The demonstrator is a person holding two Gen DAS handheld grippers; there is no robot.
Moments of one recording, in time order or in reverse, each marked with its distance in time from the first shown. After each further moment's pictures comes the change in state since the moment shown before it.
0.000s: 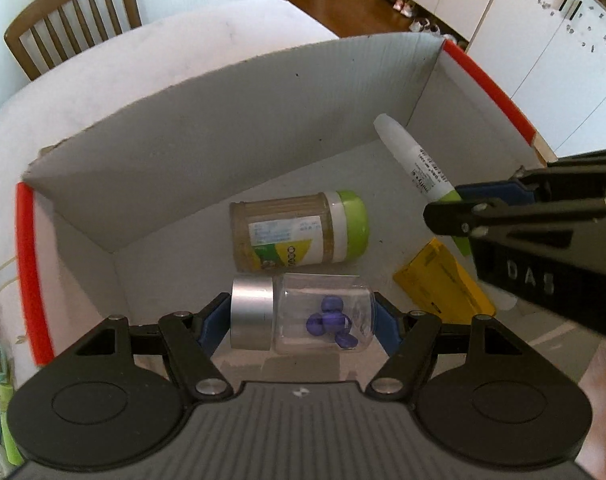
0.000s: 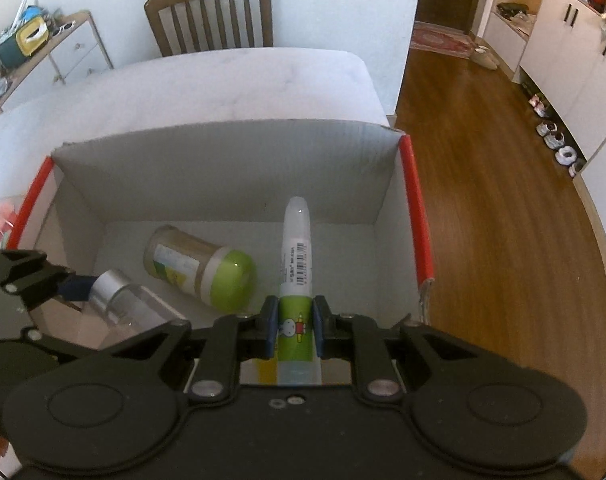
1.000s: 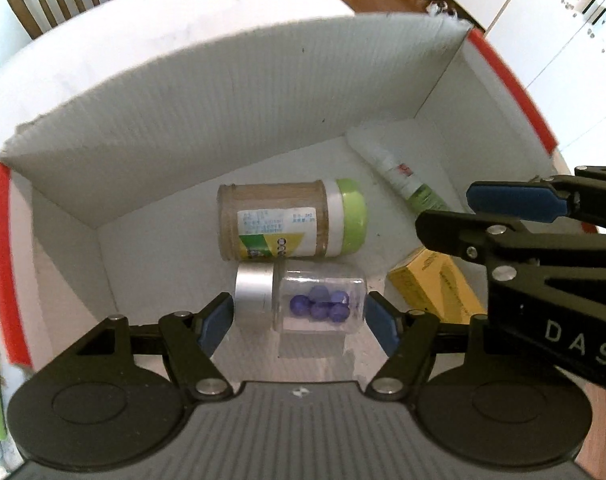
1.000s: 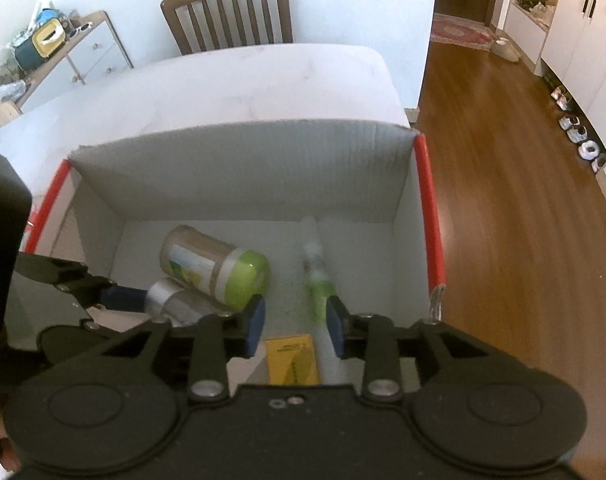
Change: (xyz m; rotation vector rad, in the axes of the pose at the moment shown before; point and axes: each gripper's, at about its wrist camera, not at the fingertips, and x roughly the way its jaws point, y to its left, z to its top) left arm 0.011 0.007 0.016 -0.078 0.087 -0.015; right arm -0.010 -0.017 0.010 0.011 -0.001 0.093
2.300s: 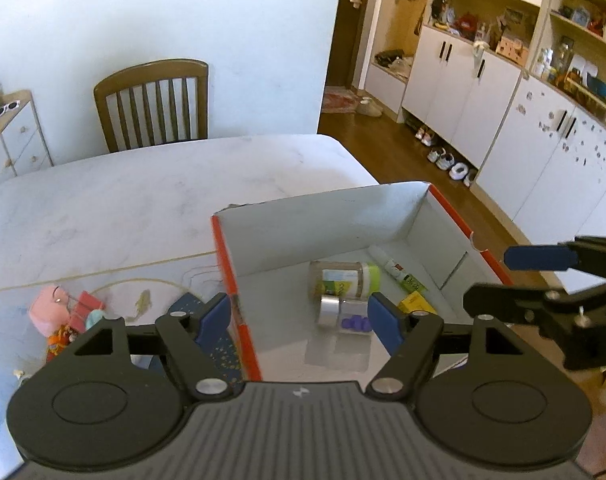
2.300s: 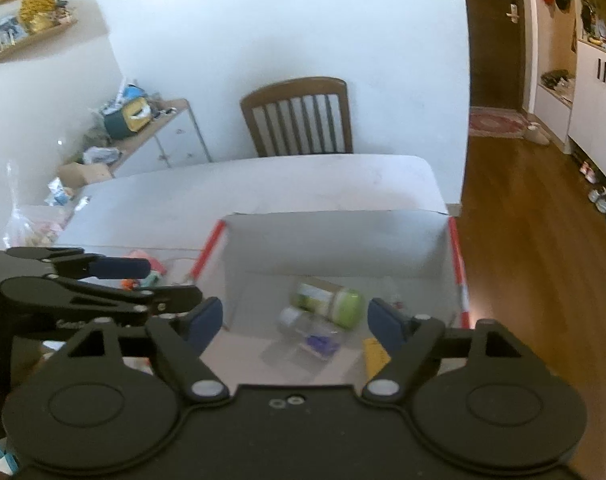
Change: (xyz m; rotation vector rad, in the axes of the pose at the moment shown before) left arm -0.170 0.048 -0.116 -0.065 -0.491 0.024; right arm -0.117 0.053 -0.060 -0.055 -0.322 0.163
